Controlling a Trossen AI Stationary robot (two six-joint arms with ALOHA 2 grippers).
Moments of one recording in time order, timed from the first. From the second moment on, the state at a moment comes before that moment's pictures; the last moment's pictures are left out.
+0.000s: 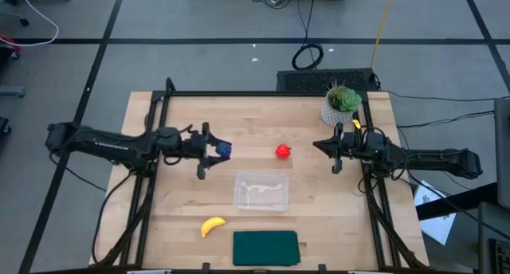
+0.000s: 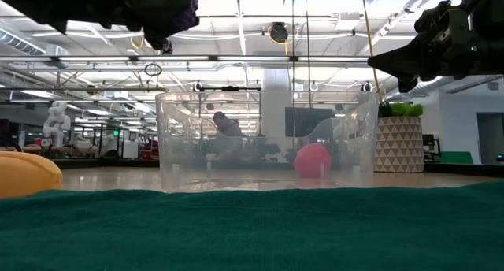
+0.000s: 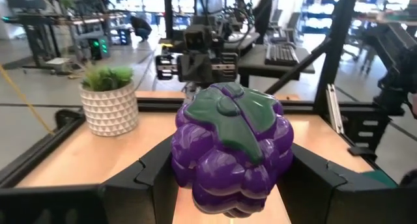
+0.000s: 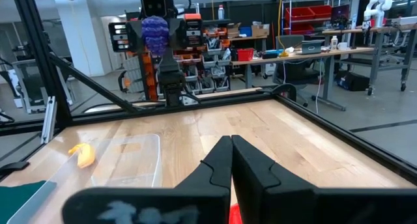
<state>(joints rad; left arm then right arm) 0.01 0.98 0.45 0.47 0.06 -0.02 -0.18 0.39 0.01 0.42 -0.02 0.09</state>
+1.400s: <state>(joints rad) 0.00 1.28 0.70 0.48 0.17 -0.01 -0.18 0.39 0.01 0.42 -0.02 0.09</state>
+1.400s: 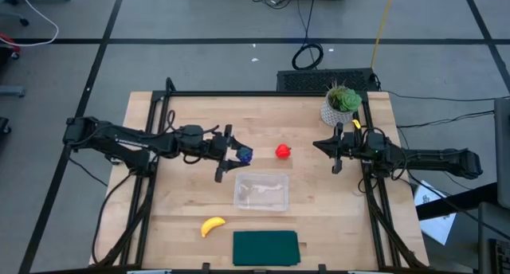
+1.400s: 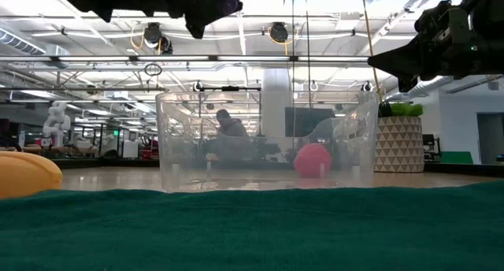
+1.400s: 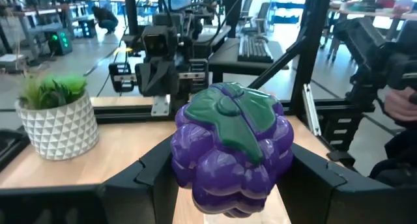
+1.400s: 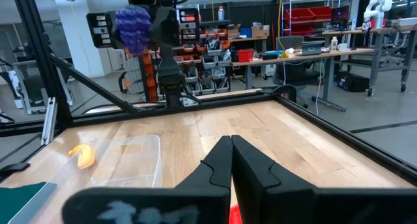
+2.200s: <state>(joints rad) -0.07 1.39 0.98 0.17 0.07 -0.05 -0.18 0.39 0.01 0.42 -0.02 0.09</state>
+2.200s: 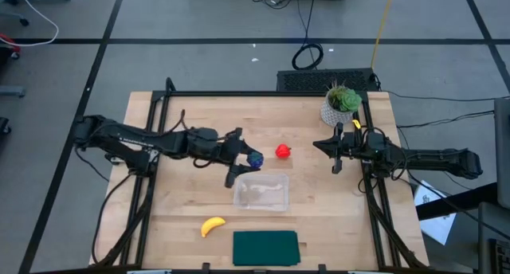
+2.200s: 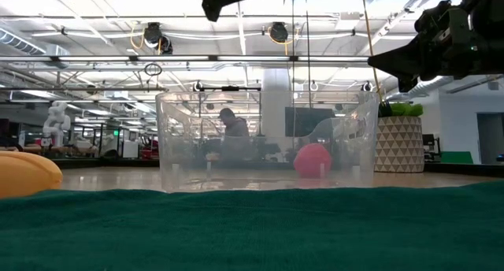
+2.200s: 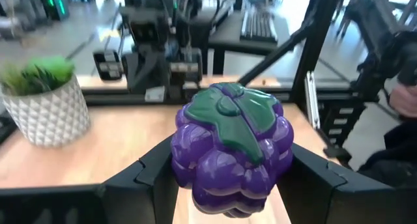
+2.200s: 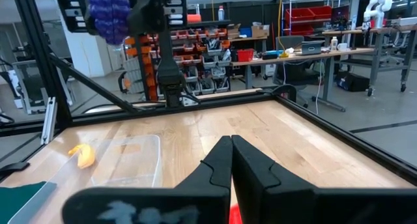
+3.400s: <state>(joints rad) -0.10 1.67 1.33 -0.50 0.06 -0.21 -0.18 0.39 0.01 0.42 -0.02 0.09</state>
